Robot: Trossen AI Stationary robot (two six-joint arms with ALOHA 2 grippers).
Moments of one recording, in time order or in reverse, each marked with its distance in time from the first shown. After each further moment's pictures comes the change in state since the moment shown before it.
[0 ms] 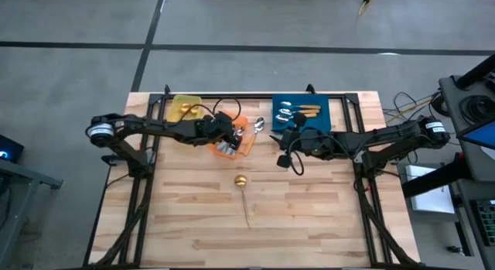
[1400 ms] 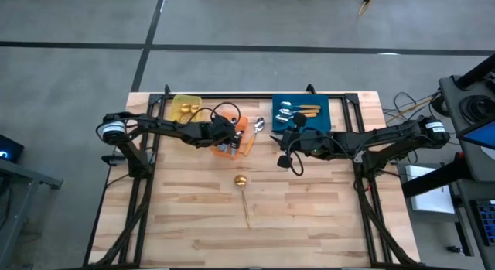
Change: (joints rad) left arm 0.028 0.117 -0.033 0.010 -0.007 -0.255; right arm 0.000 0.000 0.000 -0.025 0.000 0.000
